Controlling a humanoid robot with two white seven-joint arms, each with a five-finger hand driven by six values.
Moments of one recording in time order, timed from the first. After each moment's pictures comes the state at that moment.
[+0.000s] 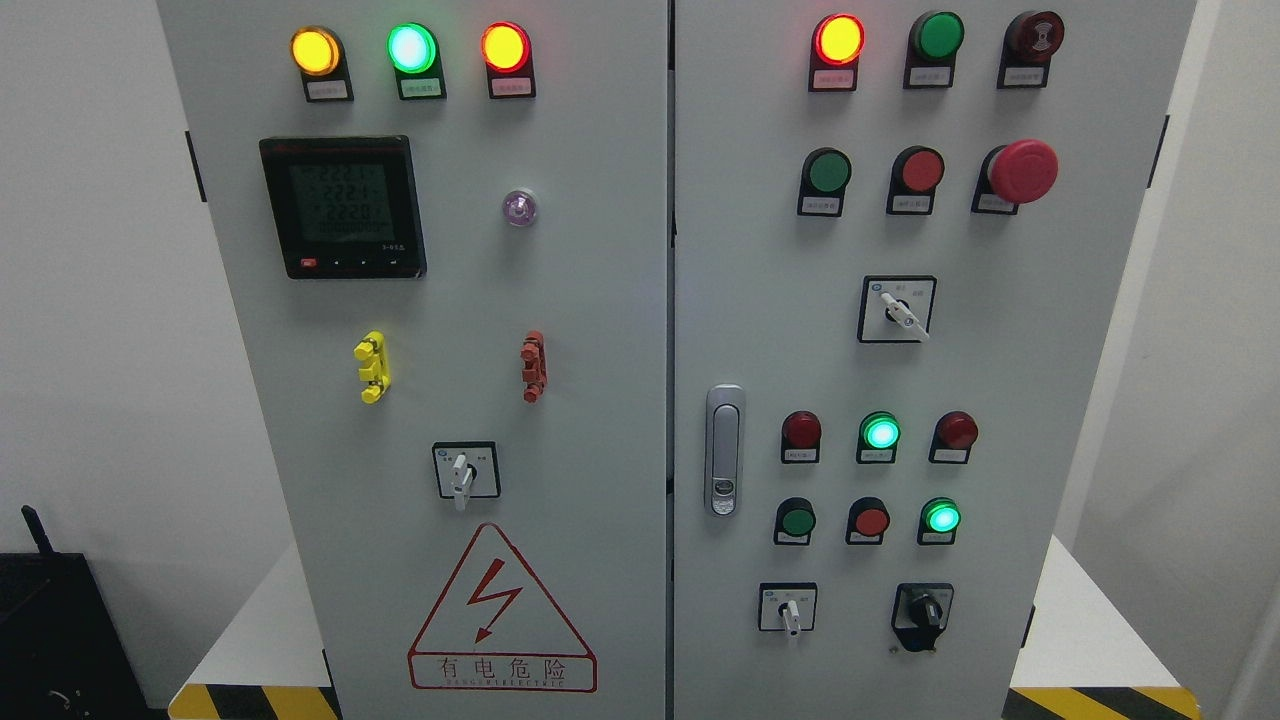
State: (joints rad) left arm 0.00 -0.07 -0.11 0.04 0.07 -0.13 0.05; right arm 0.09 0.12 0.08 -0.13 0.00 0.02 -0.08
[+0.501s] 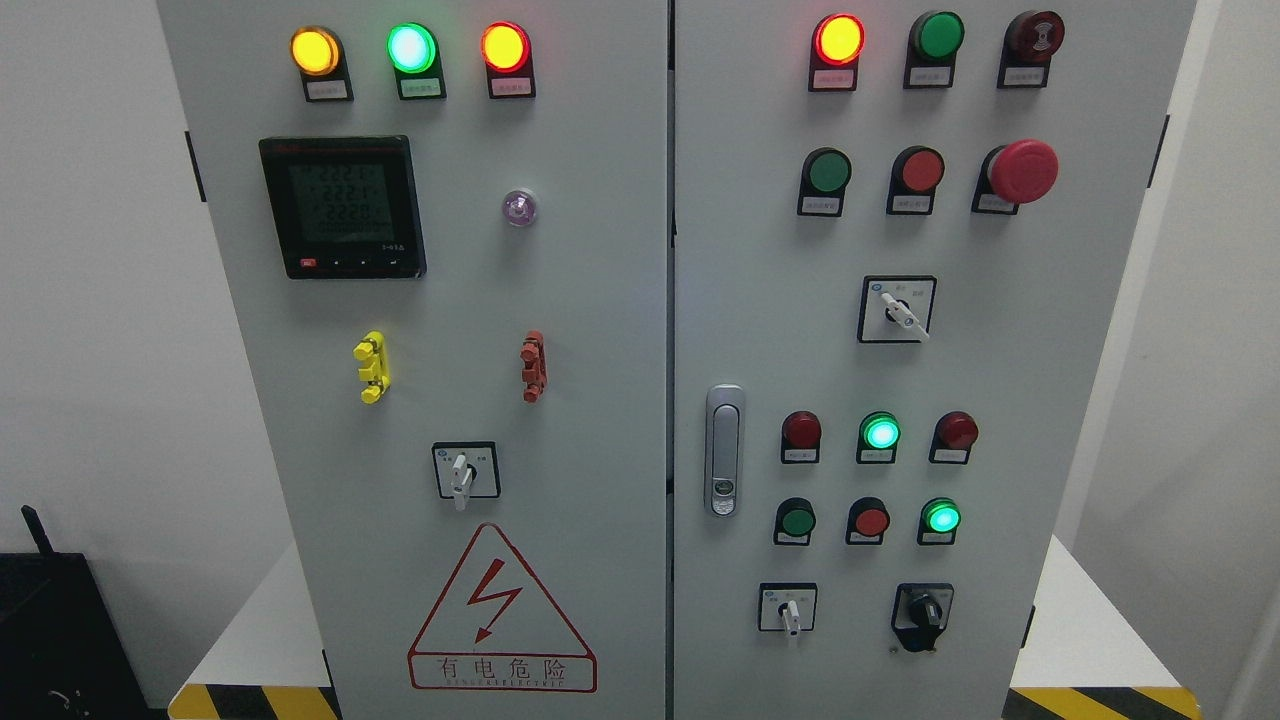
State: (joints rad) left arm 0.01 -0.07 -0.13 0.03 0.08 -0.12 0.05; right arm 0.09 0.12 0.08 -0.13 0.00 0.02 -0.08
